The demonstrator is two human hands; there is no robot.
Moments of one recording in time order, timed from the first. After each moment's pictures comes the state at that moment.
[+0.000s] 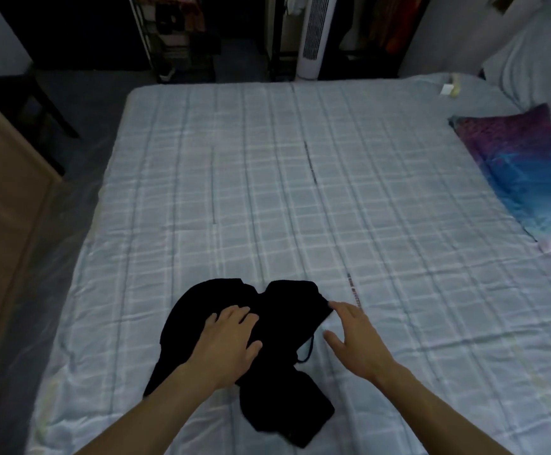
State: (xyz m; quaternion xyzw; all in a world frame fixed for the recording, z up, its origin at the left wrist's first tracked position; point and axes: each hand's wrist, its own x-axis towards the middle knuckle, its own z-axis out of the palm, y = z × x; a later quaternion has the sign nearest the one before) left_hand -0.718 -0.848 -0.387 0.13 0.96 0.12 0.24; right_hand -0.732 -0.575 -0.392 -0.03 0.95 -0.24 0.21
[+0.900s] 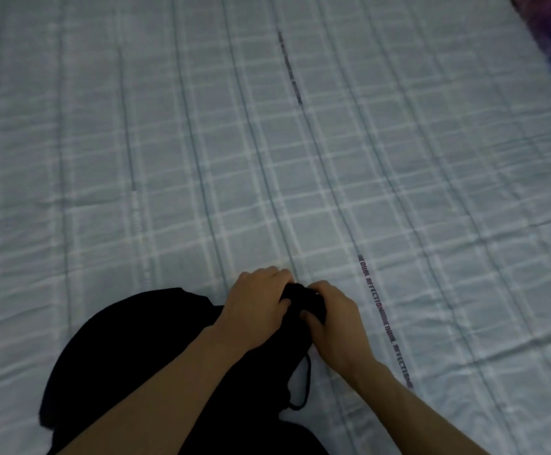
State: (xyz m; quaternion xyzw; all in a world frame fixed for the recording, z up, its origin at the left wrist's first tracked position) left_hand -0.894 -0.739 -0.574 0.19 0.92 0.24 0.23; right_hand -0.842 -0.575 -0.579 0.08 0.90 -0.39 0.17
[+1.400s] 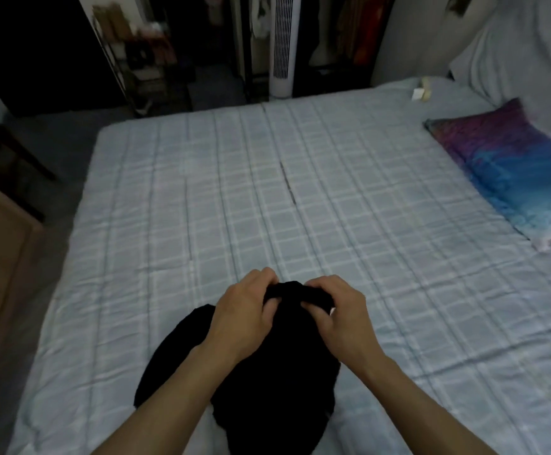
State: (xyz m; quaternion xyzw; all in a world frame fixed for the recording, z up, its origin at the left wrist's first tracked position) left_hand -0.831 -0.767 -0.329 0.12 0.93 0.35 0.04; right_hand -0.811 -0.580 -0.340 -0.06 0.87 -0.48 -0.05
